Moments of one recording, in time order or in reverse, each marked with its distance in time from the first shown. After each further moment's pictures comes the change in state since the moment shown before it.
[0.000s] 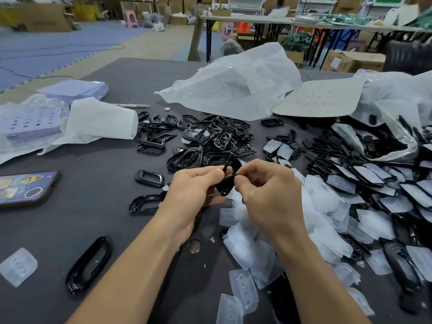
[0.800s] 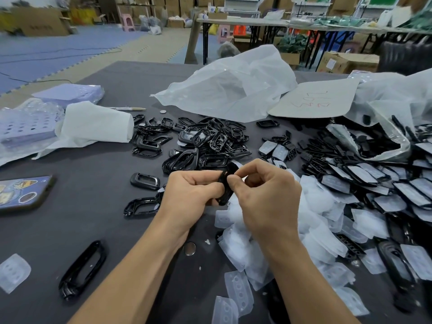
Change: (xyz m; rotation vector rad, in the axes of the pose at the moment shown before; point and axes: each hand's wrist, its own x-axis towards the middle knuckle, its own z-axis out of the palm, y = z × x) left_hand -0.010 0.000 0.002 0.153 -0.063 0.188; right_hand -0.004 -0.004 0.002 -0.041 0.156 -0.001
